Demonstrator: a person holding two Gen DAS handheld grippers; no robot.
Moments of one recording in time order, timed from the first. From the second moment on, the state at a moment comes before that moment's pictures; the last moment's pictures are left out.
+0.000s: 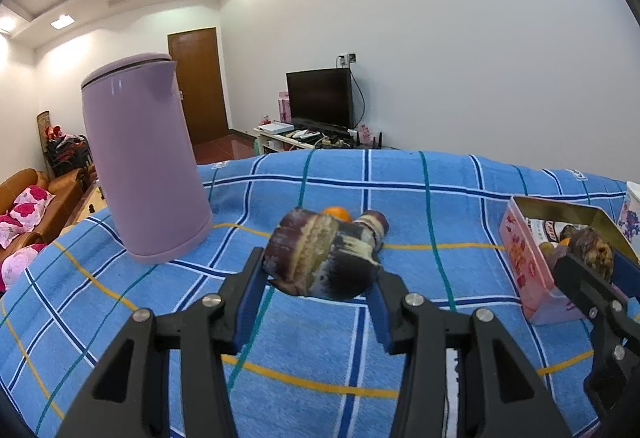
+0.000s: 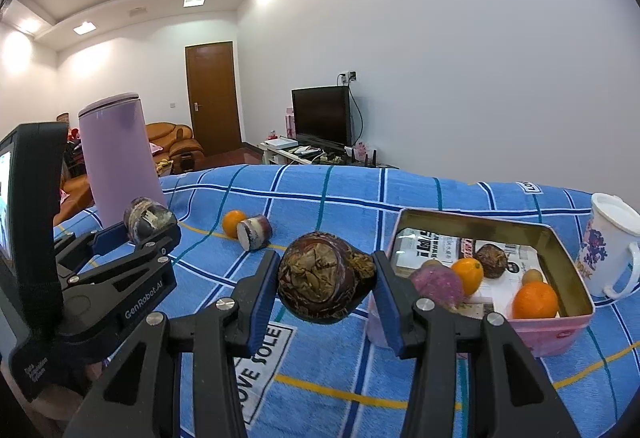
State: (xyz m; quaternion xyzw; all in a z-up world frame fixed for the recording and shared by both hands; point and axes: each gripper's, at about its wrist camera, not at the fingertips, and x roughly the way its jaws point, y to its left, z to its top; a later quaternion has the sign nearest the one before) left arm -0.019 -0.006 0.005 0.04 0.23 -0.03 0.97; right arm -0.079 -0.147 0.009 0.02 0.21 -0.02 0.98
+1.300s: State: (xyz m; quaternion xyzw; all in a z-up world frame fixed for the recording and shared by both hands) left arm -0.046 -0.095 0.003 0.07 0.25 -0.11 0.96; right arm -0.114 -0.218 0.011 0.00 0.20 -0.05 0.98
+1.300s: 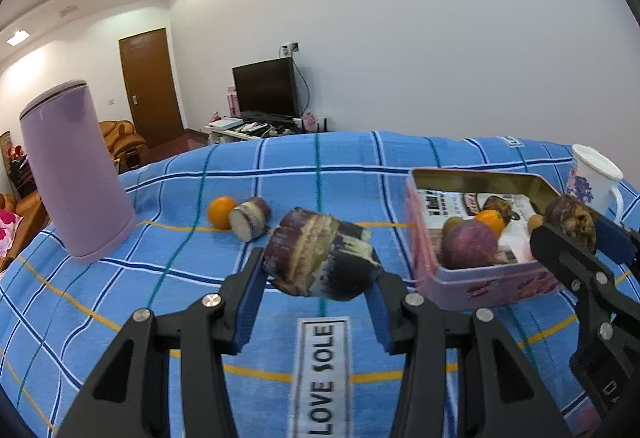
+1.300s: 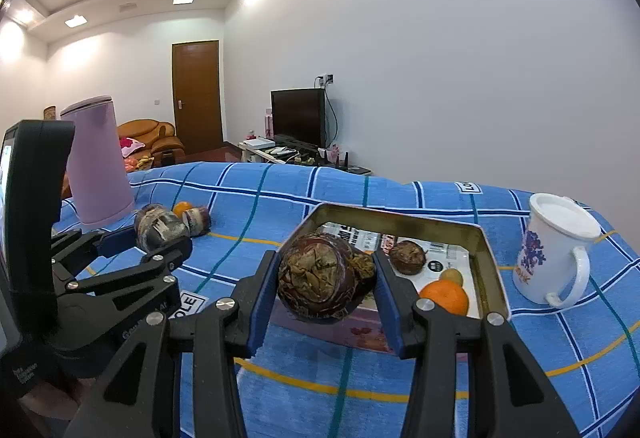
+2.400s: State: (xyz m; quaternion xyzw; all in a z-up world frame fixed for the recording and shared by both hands) left arm -0.051 -0.179 0.012 0.05 0.26 -0.20 0.94; right arm -0.125 -0.296 0.015 0.05 0.20 -0.13 0.97
